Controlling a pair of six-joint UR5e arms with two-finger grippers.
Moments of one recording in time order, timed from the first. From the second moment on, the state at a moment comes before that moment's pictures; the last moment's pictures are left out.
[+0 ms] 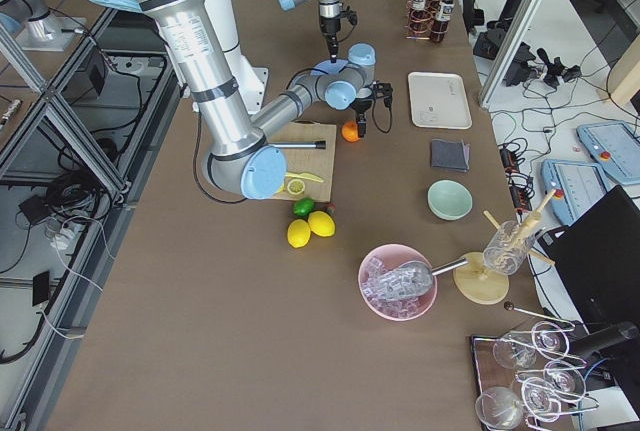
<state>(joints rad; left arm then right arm) -0.48 -2.02 -1.78 -1.95 -1.86 -1.55 0.67 -1.08 1.60 -1.35 1.97 1.03</state>
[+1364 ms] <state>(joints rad) -0.47 -2.04 -1.76 -1.95 -1.86 -1.59 0.65 -1.09 1.62 -1.34 2.00 1.07</state>
